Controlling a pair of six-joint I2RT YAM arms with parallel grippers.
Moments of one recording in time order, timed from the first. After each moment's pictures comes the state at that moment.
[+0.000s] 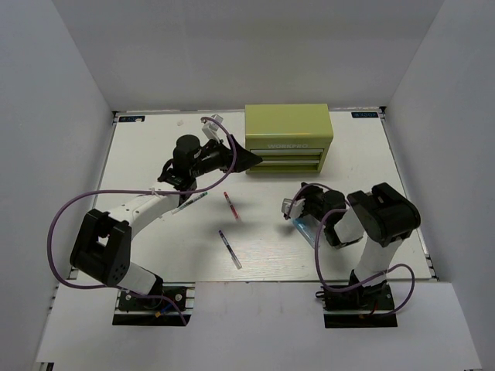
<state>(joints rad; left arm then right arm) -0.47 1.47 0.92 0.45 0.57 -0.75 0.37 1.79 0.28 1.21 -0.28 -1.37</state>
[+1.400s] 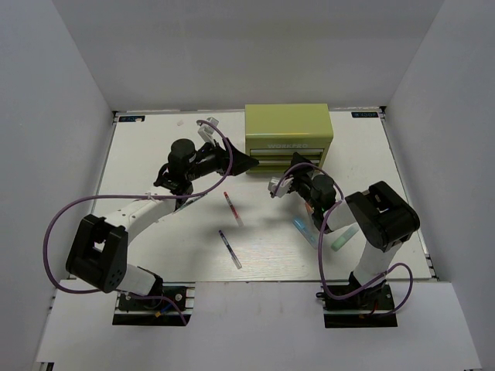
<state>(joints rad) -0.45 1.42 0.86 0.50 0.59 -0.75 0.48 1.77 0.50 1.23 -0.08 -1.44</state>
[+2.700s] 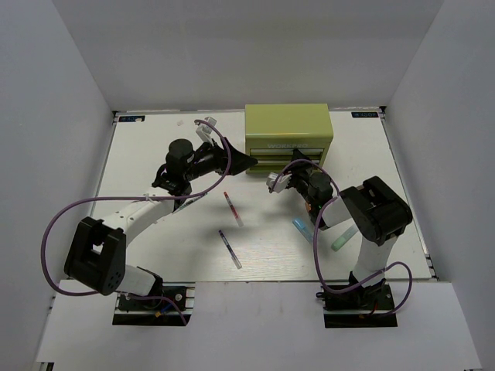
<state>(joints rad) -0.45 1.40 0.86 0.50 0.59 -0.75 0.48 1.84 0.56 1.27 -0.03 -1.45</state>
